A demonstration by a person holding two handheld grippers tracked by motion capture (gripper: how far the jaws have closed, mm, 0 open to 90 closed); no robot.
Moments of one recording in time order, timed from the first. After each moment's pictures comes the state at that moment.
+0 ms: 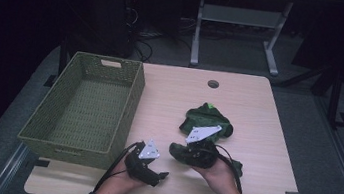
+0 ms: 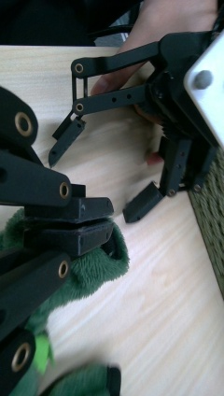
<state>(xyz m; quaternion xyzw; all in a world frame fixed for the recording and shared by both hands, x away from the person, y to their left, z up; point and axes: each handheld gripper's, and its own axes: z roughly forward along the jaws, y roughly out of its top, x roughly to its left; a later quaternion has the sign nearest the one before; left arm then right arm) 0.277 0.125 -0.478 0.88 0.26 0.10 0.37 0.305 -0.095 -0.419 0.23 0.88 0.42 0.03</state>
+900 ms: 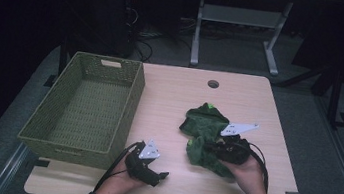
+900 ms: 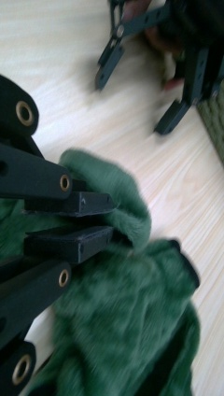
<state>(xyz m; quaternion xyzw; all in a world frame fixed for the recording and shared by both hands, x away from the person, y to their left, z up) 0.278 0.125 -0.478 0.89 0.25 0.11 0.37 0.320 -0.177 -0.417 0.32 0.85 0.41 0.06</state>
